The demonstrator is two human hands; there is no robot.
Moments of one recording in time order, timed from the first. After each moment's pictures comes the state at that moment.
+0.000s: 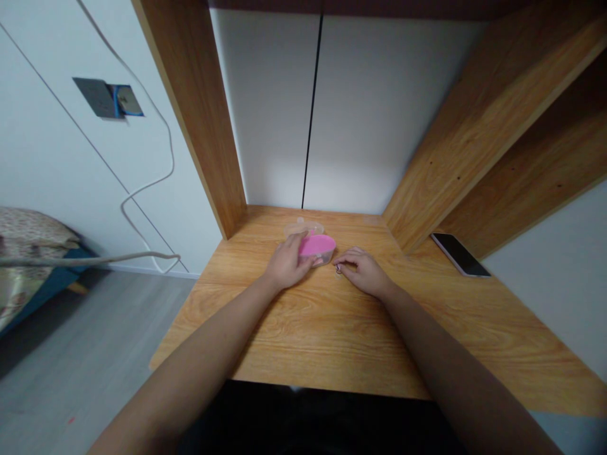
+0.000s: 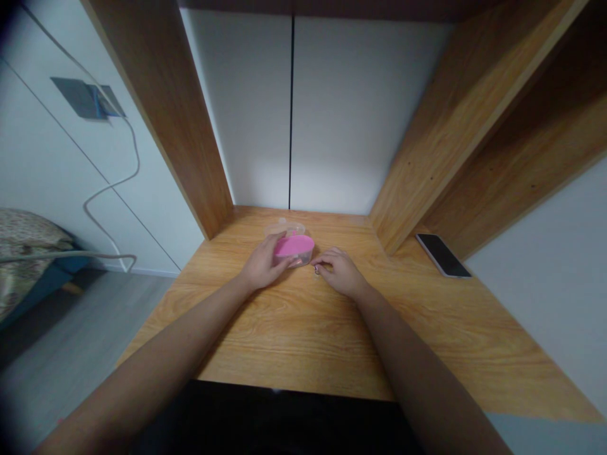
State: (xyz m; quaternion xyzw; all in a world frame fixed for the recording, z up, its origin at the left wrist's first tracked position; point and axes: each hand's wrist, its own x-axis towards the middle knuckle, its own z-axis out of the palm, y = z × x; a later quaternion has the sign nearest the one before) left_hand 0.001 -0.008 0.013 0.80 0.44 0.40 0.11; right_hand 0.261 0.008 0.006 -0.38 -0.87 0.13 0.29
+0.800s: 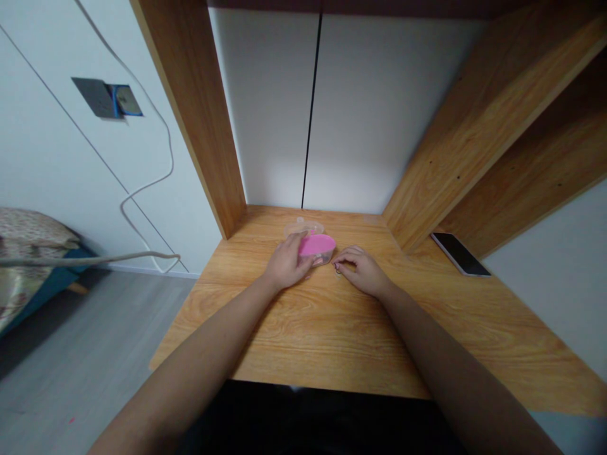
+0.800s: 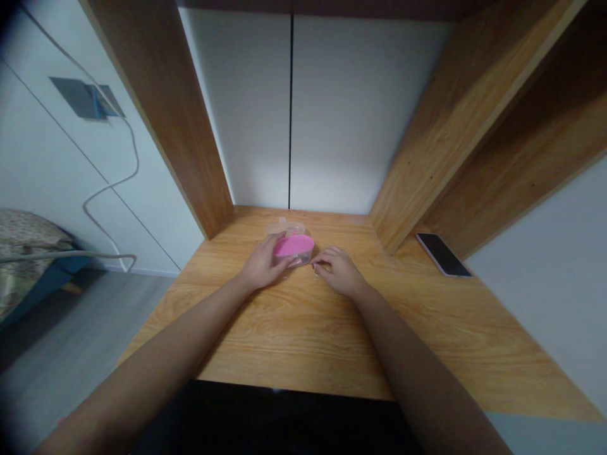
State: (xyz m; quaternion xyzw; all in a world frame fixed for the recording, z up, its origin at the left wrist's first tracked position) left_hand 0.001 -0.007 0.012 0.80 0.43 0.40 0.11; right_hand 0.258 0.007 0.007 -0.37 -0.87 0.10 0.30
